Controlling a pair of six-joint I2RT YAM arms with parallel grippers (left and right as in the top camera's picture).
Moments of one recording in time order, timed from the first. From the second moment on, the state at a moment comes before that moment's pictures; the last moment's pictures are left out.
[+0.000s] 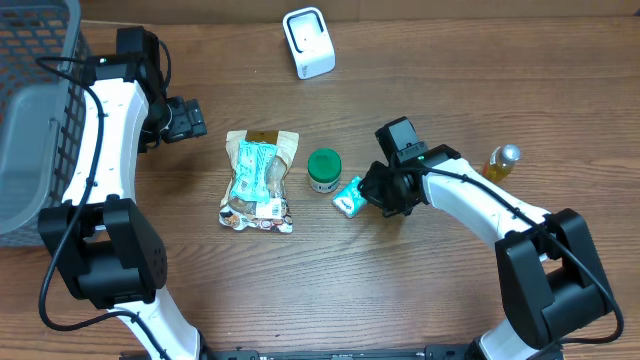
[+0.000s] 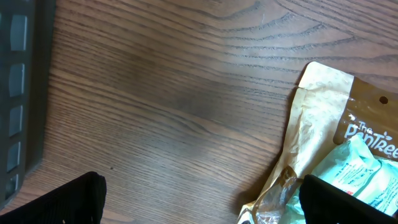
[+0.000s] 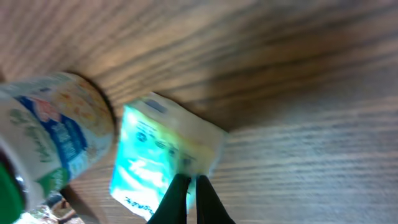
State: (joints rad) left arm 0.10 1.97 1.77 -1.22 -0.08 -0.24; right arm 0.43 1.78 1.07 -0.59 -0.22 0.87
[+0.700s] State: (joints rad) left arm 0.10 1.97 1.77 -1.22 -0.08 -0.24; right arm 0.43 1.78 1.07 -0.64 -0.19 0.88
